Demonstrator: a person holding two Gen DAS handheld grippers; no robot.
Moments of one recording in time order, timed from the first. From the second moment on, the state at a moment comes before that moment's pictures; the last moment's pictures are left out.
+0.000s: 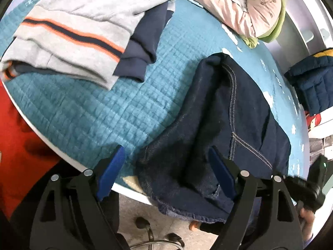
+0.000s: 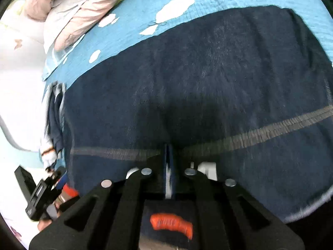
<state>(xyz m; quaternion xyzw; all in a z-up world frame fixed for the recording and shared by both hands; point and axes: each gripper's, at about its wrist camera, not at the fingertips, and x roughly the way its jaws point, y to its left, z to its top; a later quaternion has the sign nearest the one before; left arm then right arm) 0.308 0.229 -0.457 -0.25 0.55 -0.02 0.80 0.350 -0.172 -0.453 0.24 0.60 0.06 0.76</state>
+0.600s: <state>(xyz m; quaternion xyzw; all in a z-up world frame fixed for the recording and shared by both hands) 0.308 0.231 -0.463 -0.20 0.56 0.01 0.80 0.295 -0.153 -0.462 0.25 0.58 0.11 0.77</state>
